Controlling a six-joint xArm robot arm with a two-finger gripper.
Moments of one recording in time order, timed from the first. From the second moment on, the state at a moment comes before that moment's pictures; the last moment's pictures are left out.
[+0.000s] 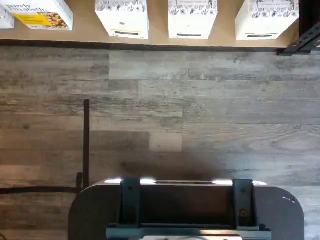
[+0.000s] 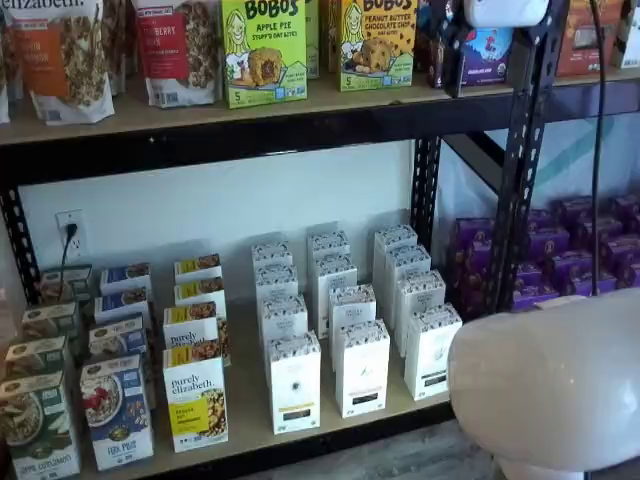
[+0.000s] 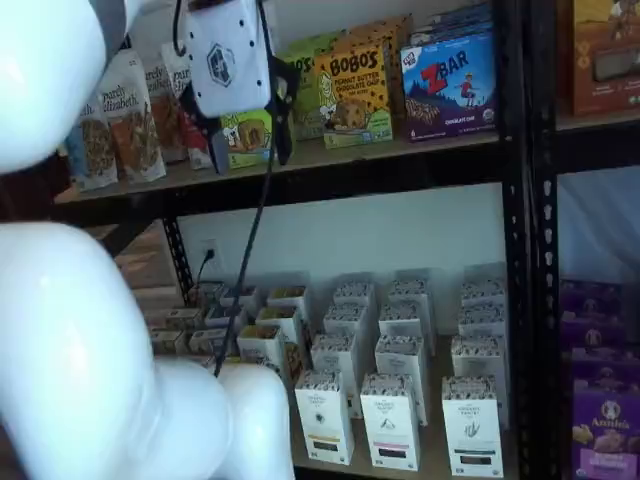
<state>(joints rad) 0.01 -0.87 -1.10 0.04 1.93 0.03</state>
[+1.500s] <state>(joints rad) -0.04 -0.95 -0.62 -0.03 1.51 -0.03</state>
